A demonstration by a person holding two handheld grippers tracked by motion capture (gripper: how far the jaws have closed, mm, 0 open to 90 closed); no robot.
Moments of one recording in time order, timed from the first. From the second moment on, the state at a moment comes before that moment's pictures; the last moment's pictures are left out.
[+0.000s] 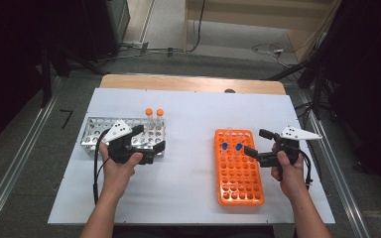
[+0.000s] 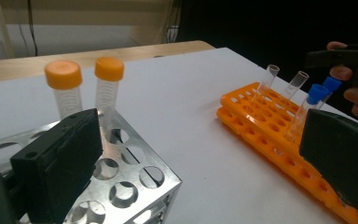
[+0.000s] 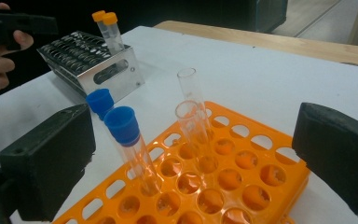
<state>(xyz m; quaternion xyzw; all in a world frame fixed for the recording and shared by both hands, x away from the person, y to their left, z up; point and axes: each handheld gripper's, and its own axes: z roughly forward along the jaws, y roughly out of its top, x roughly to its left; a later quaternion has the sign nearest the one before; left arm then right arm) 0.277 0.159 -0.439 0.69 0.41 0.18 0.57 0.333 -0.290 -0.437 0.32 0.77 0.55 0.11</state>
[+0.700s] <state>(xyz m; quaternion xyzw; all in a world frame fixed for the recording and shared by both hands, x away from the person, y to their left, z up) 0.272 0.131 -0.452 0.71 0.38 0.15 0.57 0.322 -0.277 -0.464 0.32 0.78 0.53 0.04</state>
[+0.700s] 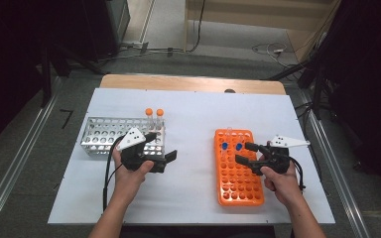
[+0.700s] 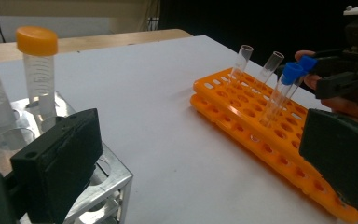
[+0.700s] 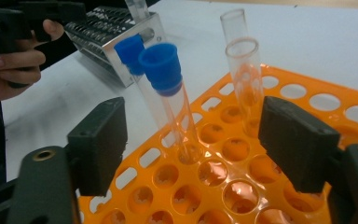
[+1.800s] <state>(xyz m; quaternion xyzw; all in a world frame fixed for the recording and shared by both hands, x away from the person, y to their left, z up) 0.274 0.109 -0.459 0.73 0.37 0.14 0.56 0.325 -0.254 -0.478 0.27 0.84 0.46 0.09</state>
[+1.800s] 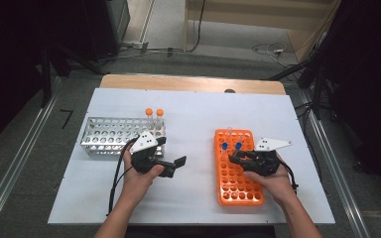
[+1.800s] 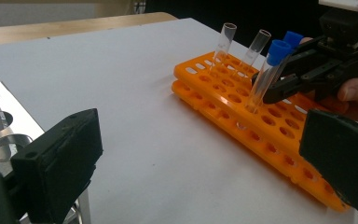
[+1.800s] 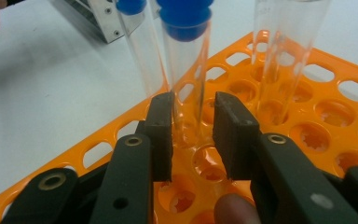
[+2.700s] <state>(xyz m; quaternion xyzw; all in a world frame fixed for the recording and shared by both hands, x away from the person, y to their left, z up) 0.272 0.106 -0.456 0.73 0.36 0.13 0.56 0.318 -0.269 -0.448 0.26 0.81 0.51 0.08</state>
